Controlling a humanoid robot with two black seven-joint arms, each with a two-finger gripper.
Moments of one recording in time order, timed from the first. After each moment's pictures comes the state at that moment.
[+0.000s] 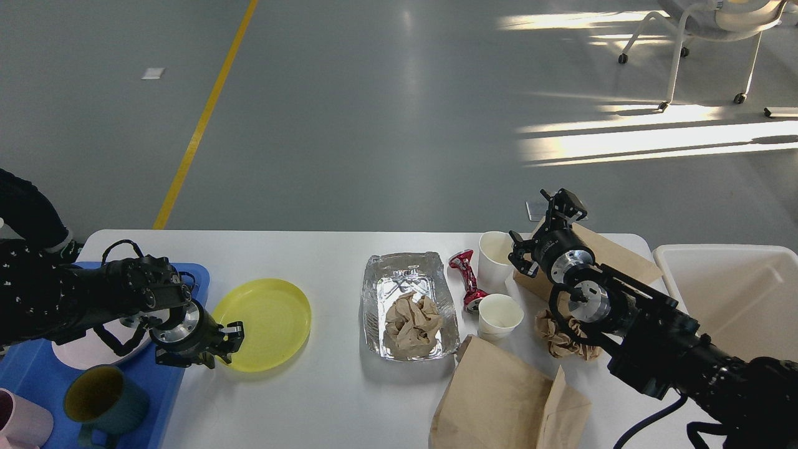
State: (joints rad) left arm -1.23 0.24 1.10 -0.74 -0.05 -0.49 0.15; right arm 0.73 -0.14 0.48 0.59 0.15 -0.01 0.27
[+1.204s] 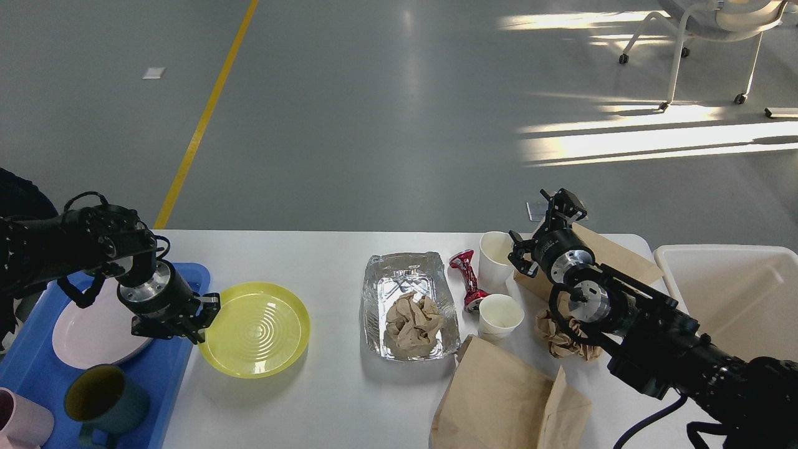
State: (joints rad) left arm -1.39 0.34 1.11 -0.75 -0.05 -0.74 0.15; right arm 0.73 -0.14 0.48 0.59 0.15 -0.01 0.27
